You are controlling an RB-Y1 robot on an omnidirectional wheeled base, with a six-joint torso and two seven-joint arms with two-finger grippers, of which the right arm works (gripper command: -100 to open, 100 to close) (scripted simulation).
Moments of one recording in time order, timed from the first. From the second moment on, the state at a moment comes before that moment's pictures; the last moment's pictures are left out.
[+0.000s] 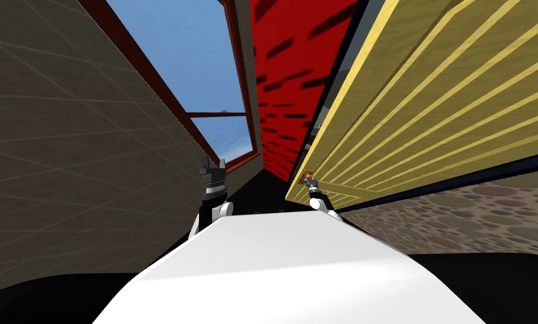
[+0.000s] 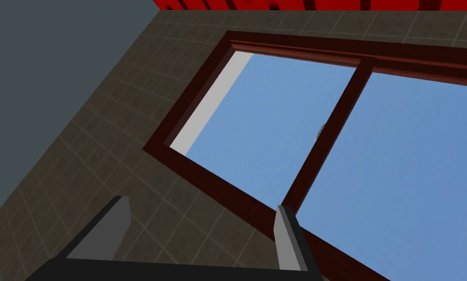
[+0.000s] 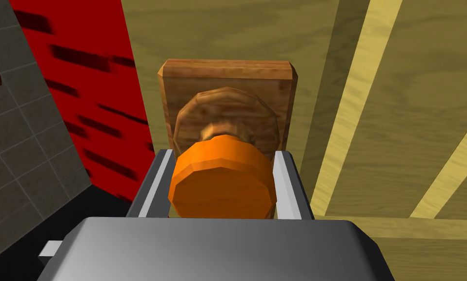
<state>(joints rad) 0.25 -0.54 0.22 -1.43 -1.11 -0.53 -1.05</state>
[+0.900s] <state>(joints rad) 0.27 -0.61 0.29 -1.45 -1.09 -0.56 -1.12</state>
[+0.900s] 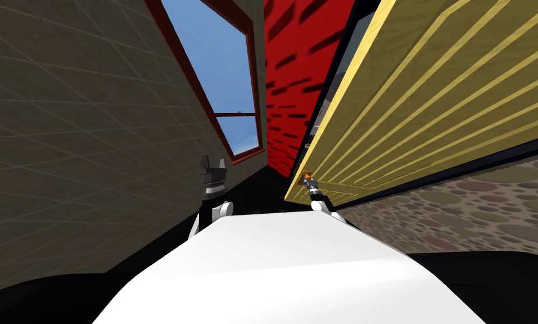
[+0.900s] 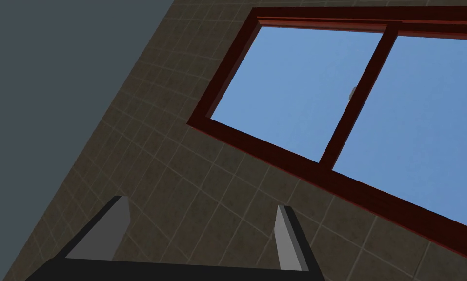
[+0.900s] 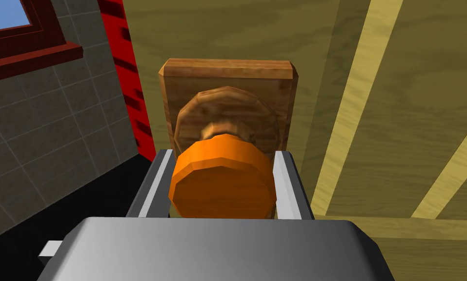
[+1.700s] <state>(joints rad) 0.29 -0.68 0.35 -1.47 -1.07 -0.61 -1.18</state>
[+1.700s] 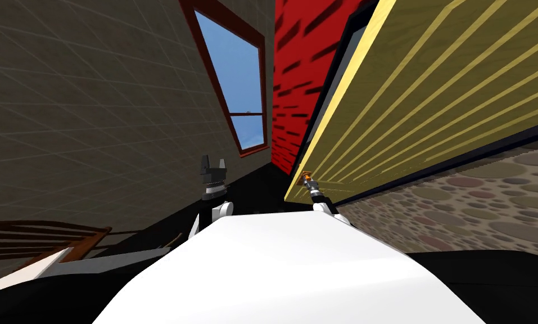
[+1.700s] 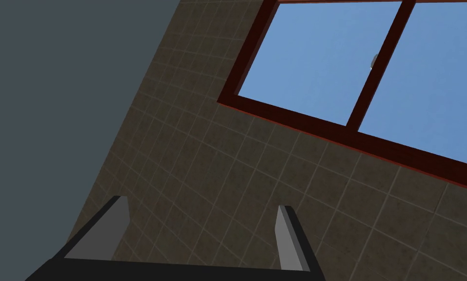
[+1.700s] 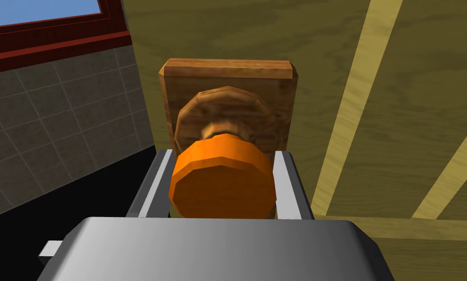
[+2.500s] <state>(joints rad) 0.29 -0.73 0.39 -1.47 -1.06 -0.64 -1.24</state>
